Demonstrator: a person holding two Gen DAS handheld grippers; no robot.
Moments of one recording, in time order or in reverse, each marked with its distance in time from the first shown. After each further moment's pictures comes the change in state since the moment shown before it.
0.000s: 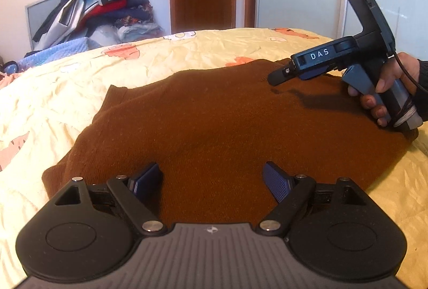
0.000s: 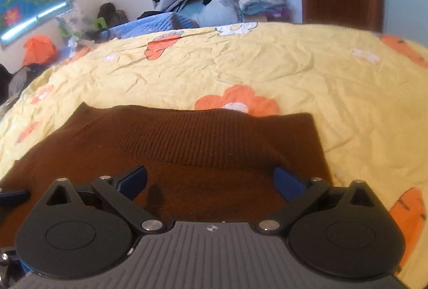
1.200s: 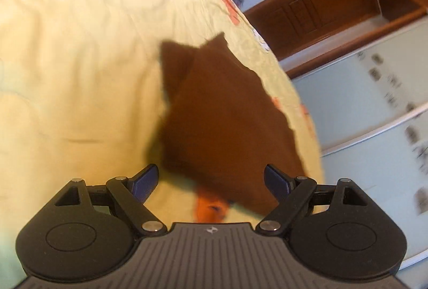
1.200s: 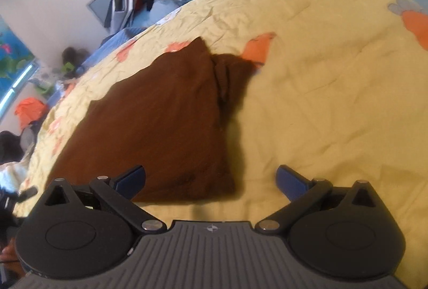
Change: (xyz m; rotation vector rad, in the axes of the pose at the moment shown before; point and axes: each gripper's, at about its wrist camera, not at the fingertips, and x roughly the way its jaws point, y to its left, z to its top) left arm -0.089 0.110 -0.071 -1.014 0.087 -0.278; right arm -0.166 -0.049 -0.124 0.441 0.060 0.019
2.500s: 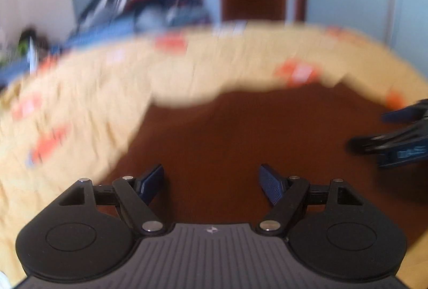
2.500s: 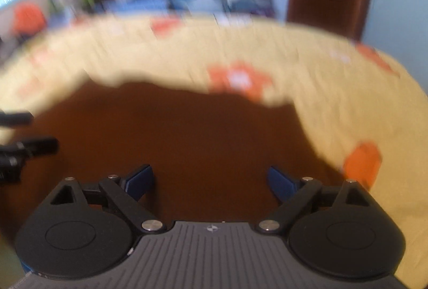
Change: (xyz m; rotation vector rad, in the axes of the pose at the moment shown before) left arm 0.111 -0.114 -0.022 0.856 -0.118 0.513; right arm 0.122 0.125 0.030 -0.537 -0.030 -0.223
